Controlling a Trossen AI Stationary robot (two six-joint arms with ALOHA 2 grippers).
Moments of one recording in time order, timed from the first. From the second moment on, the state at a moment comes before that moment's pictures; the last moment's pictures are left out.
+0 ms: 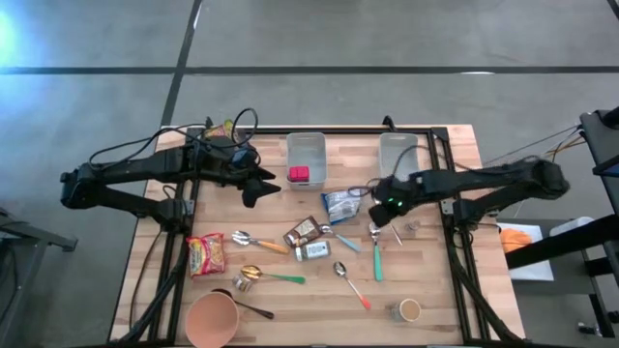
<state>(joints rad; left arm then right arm) 0.17 1.06 1.01 -0.47 0.12 -0.52 -0.05 1.18 0.78 -0.80 0.05 1.05</state>
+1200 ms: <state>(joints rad) 0.17 1.06 1.01 -0.47 0.10 -0.53 -0.88 1.32 1.10 -0.98 -0.11 0.15</state>
